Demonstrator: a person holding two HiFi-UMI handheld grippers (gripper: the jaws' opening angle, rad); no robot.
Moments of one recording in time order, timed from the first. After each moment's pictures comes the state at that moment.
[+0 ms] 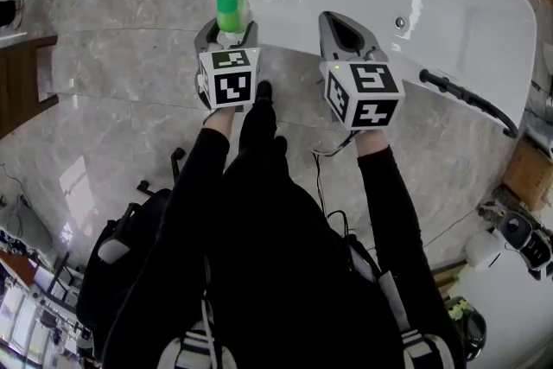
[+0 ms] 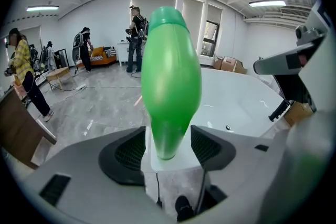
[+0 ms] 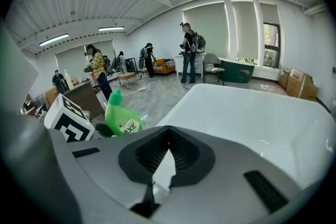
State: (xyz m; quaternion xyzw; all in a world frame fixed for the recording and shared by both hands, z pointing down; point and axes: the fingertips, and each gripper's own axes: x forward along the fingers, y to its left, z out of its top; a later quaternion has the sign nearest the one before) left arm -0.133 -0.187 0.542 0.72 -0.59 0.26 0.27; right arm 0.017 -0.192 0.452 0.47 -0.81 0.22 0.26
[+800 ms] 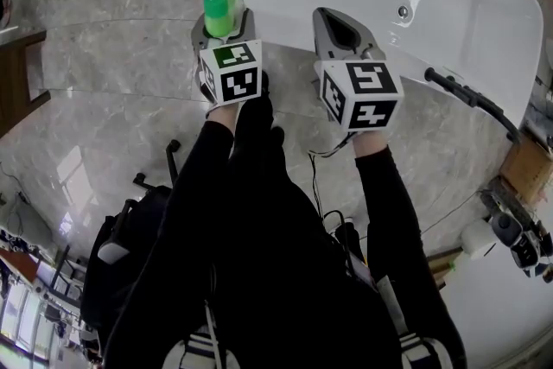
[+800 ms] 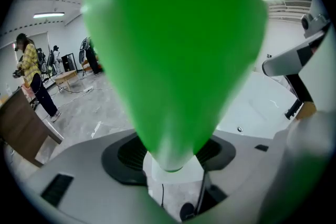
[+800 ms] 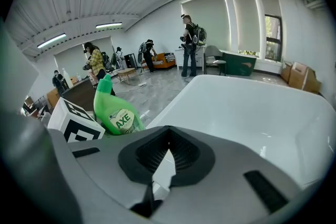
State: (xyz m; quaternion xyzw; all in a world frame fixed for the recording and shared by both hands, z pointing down) left arm -0.125 -0.200 0.570 0.70 -0.62 0.26 0.25; right arm 0.021 -0.192 0.484 0.46 -0.81 0.24 0.28
